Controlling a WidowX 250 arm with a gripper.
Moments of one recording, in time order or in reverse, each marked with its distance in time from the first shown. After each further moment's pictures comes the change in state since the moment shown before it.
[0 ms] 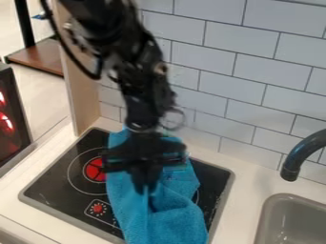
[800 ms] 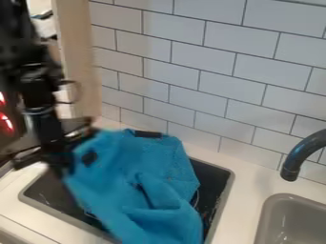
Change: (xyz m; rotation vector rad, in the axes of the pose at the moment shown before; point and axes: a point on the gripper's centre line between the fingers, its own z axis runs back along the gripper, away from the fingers) arm 0.025 0.108 0.016 -0.010 -0.017 0.416
